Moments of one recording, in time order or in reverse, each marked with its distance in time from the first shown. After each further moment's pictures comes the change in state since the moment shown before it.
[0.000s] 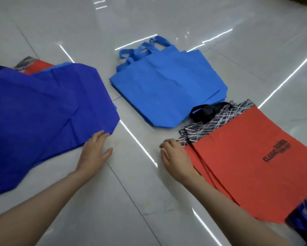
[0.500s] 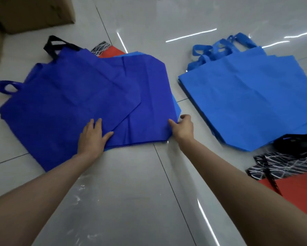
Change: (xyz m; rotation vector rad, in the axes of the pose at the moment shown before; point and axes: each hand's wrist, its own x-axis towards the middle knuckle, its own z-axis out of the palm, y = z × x) left_hand 0.015 -0.147 -0.067 0.189 0.093 -0.485; right_hand 0.173 -0.128 0.097 0.595 -0.094 0.555
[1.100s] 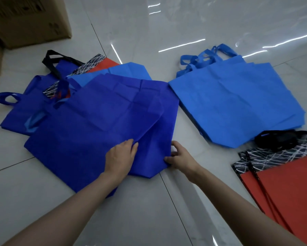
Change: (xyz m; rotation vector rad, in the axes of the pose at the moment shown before) left_hand -0.068 0.072 0.014 -0.043 0.161 0.333; right_hand -0.074 0.042 -0.053 0.127 -0.587 0.045
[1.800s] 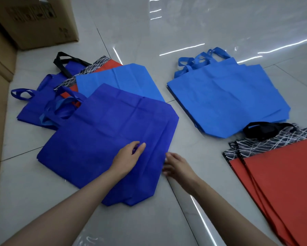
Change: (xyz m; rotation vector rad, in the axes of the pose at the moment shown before) left_hand -0.047 0.009 -0.013 -0.530 -0.334 -0.215; right_hand -0.059 0.041 0.032 0.338 0.084 0.026
